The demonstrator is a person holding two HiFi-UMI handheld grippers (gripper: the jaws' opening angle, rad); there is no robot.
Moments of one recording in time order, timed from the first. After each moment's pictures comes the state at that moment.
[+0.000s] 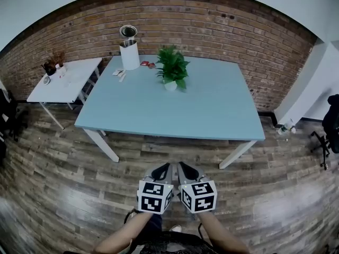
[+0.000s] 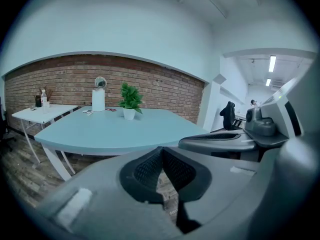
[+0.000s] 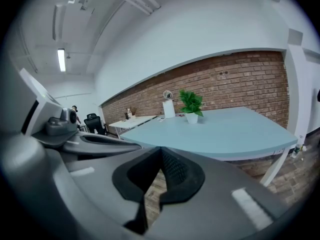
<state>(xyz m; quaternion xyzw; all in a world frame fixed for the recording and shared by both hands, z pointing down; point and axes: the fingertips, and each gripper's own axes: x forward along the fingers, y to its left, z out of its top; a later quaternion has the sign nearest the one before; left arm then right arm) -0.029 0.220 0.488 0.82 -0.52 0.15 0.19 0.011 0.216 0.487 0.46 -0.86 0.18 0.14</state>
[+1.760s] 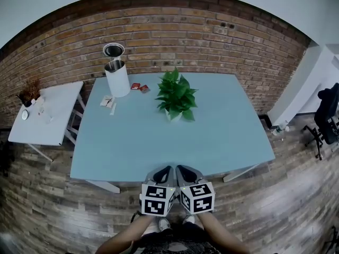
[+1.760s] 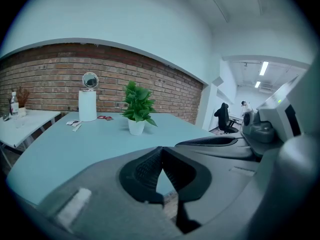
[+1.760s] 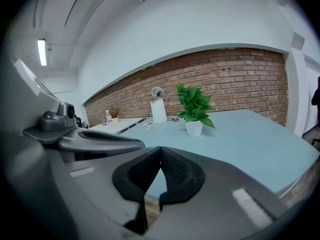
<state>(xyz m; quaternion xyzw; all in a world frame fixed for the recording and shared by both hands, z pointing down) -0.120 0.011 0.482 0.86 -0.46 0.15 0.18 -0.089 0.013 0.489 0.52 -0.82 0.18 0.15</state>
